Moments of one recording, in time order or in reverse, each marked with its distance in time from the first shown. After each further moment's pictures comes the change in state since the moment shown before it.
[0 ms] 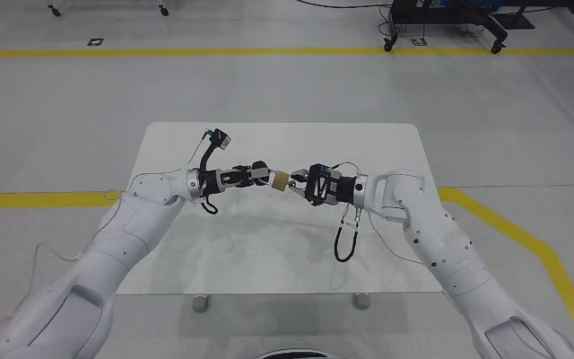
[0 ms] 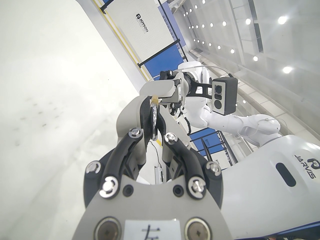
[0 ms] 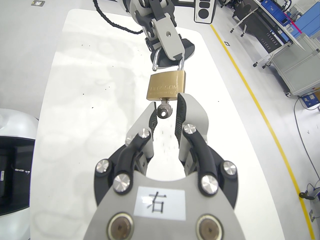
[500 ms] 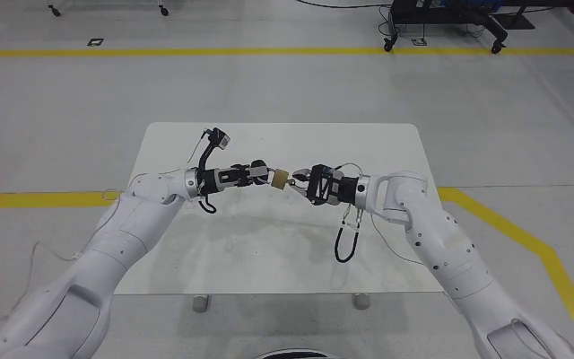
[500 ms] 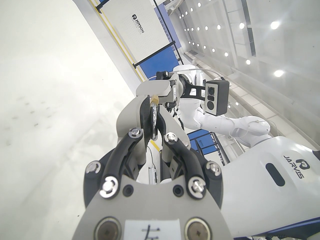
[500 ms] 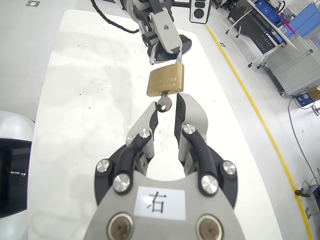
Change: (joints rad) left arm -0.007 0.010 0.016 -0.007 -0.065 0.024 -0.024; right arm -0.019 0.007 0.012 -0.021 -0.023 0.020 -0.016
